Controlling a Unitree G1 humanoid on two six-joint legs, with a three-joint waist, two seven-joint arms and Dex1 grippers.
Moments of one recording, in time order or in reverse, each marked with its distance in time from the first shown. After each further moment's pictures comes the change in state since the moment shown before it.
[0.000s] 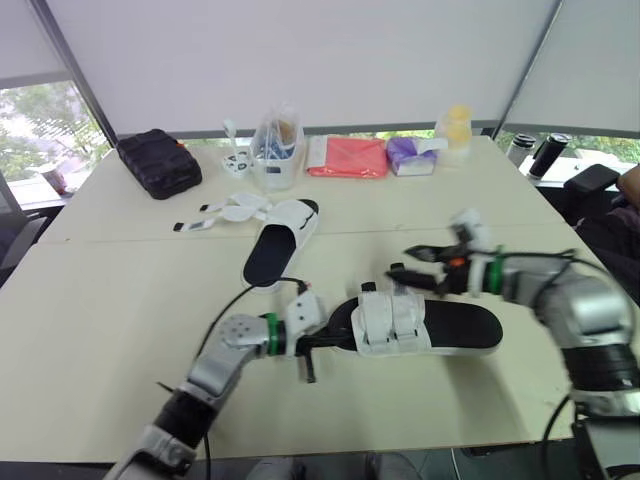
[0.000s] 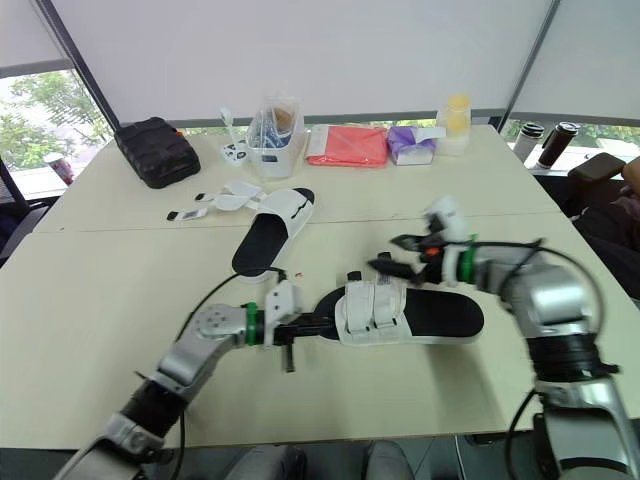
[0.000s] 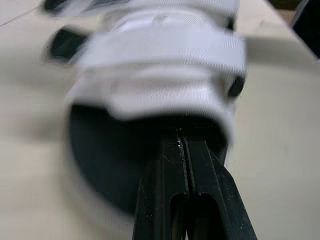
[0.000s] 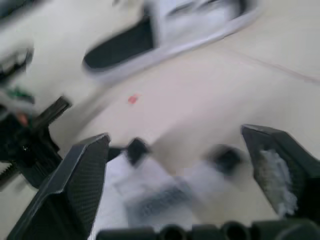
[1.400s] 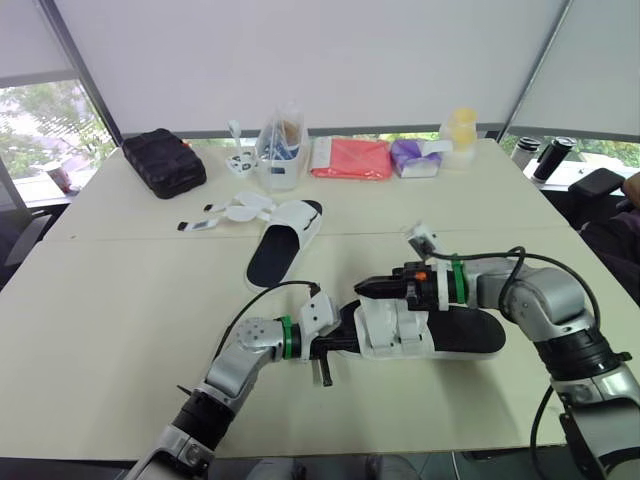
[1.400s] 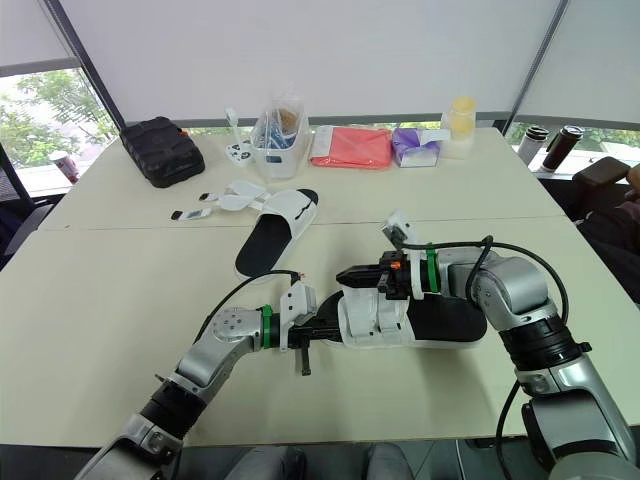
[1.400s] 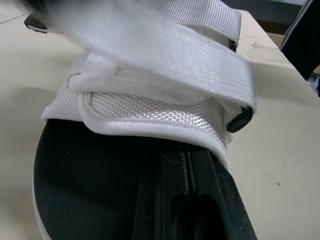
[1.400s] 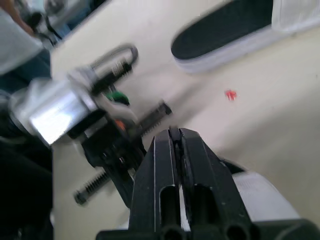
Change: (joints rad) left arm -0.033 -0.156 -0.064 0.117 0.035 -0.025 0.010; right arm -0.107 0.055 0.328 0.050 0.141 -0.029 0.081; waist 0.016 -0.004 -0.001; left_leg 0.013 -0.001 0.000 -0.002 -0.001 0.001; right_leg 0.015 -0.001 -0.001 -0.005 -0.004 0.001
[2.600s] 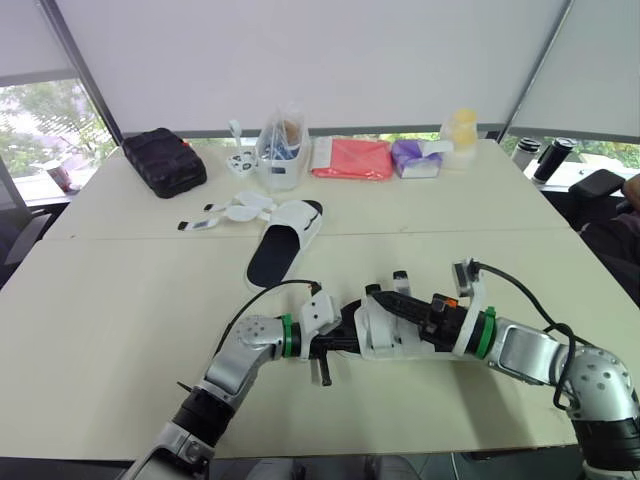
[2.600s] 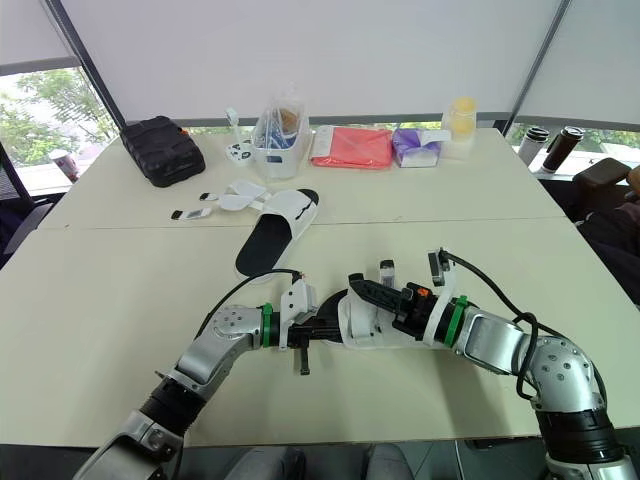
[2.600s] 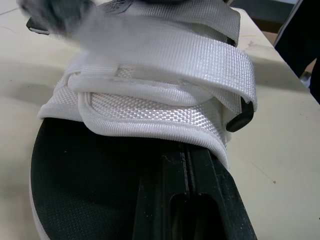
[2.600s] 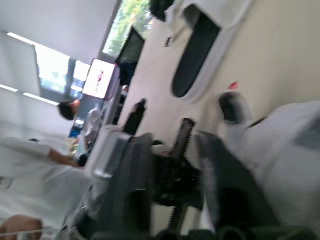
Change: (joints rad) left arm -0.014 0.003 0.008 -0.007 -0.002 0.041 -0.024; right arm 0.448 0.036 -0.254 -0.216 0.904 0.031 -0.859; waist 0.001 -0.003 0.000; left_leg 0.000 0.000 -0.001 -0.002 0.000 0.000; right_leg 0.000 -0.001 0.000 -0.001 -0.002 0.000
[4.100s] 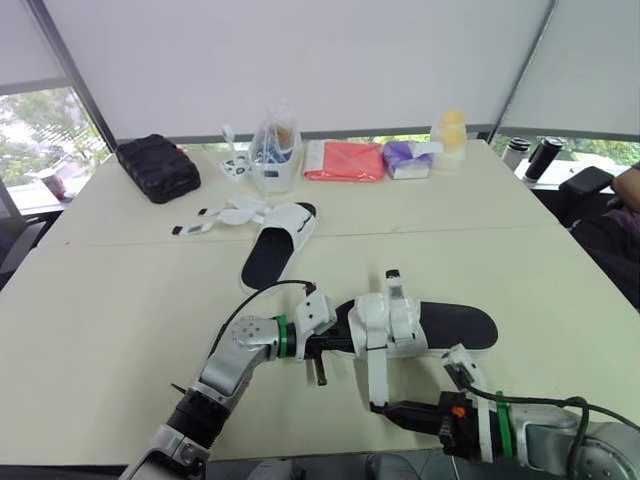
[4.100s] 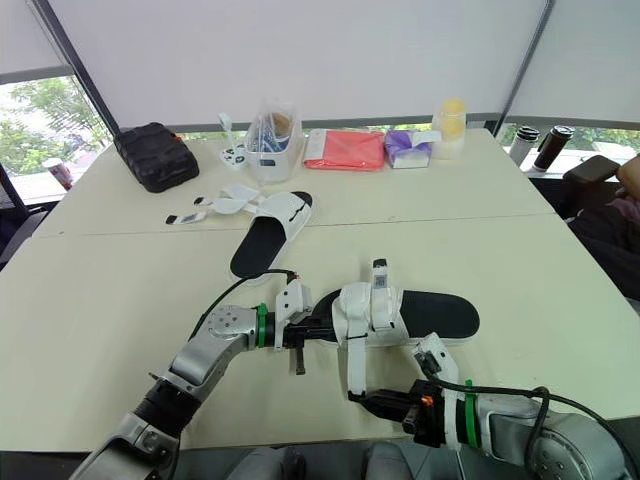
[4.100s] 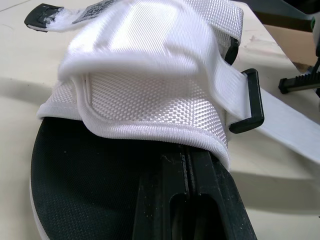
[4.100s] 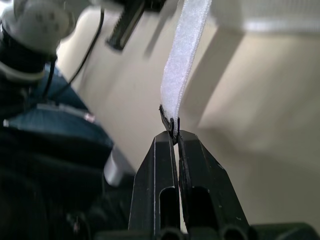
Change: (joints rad) left arm 0.014 0.020 0.008 -0.022 0.000 0.021 0.004; right arm 0.446 -0.123 0.061 -0.322 -0.752 -0.004 0.626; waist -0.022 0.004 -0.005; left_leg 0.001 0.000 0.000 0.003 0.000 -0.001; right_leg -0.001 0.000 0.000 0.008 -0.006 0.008
